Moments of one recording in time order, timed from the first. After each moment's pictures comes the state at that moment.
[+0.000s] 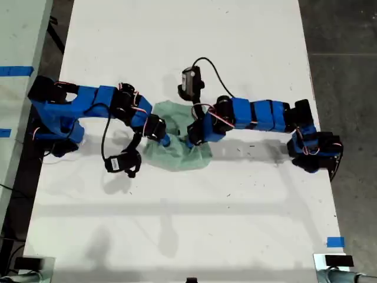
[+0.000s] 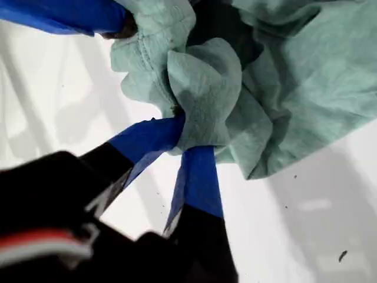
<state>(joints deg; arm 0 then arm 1) -8.2 78.7 72.9 77.7 11.4 3.1 60.2 41.5 81.7 -33.5</state>
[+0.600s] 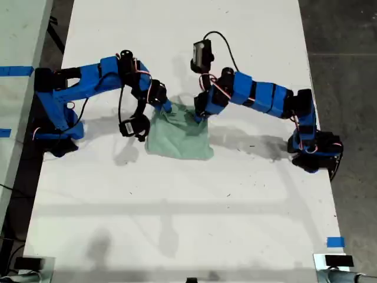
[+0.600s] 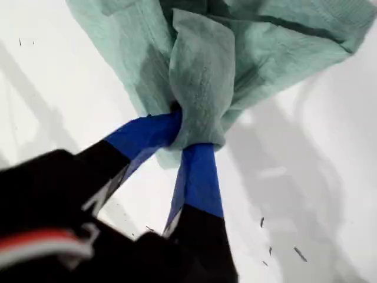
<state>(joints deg) -27.8 78.3 72.9 82.5 23.3 17.9 62.6 43.2 88.7 -37.5</state>
